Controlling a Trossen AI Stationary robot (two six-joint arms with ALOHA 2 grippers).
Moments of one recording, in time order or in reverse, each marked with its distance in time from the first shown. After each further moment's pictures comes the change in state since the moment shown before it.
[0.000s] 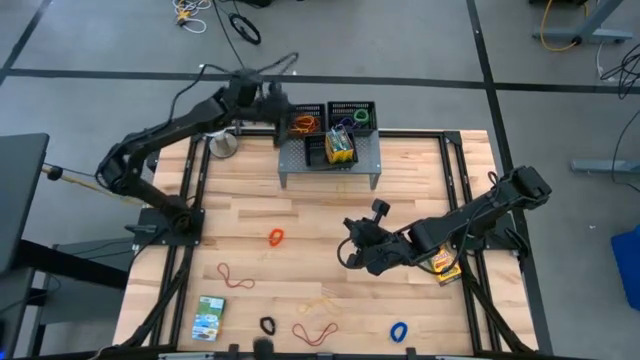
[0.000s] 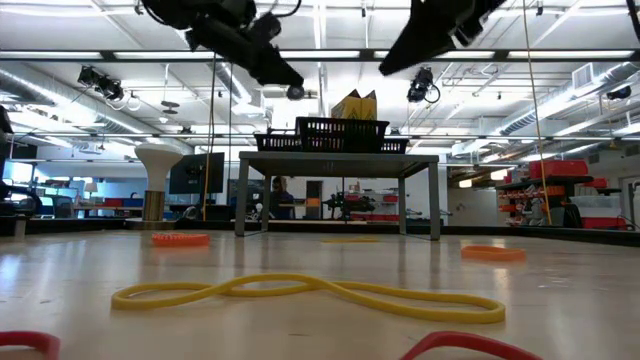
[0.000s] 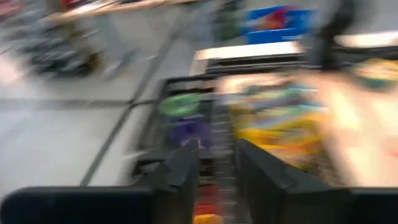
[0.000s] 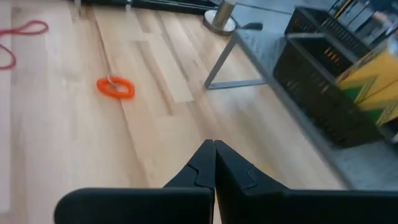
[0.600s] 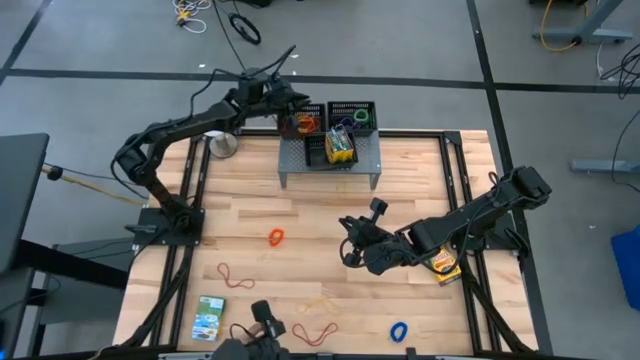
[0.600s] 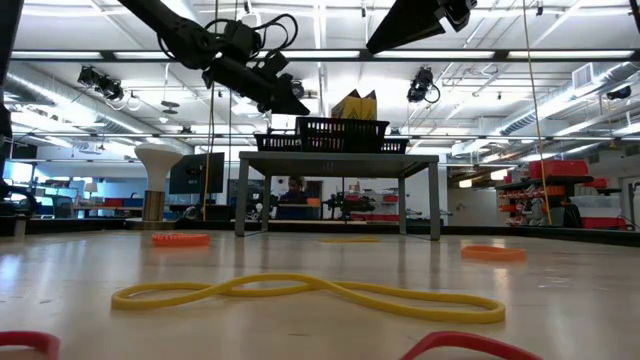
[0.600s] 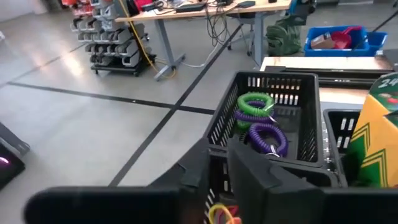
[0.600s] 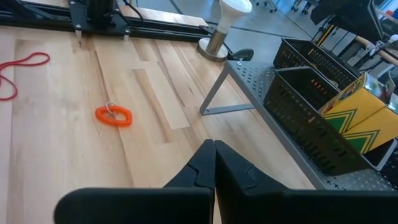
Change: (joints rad) left arm 0.083 0.160 -0.065 0.367 -0.130 -0.118; right arm 0.004 0.000 0.018 0.108 0.055 -0.089
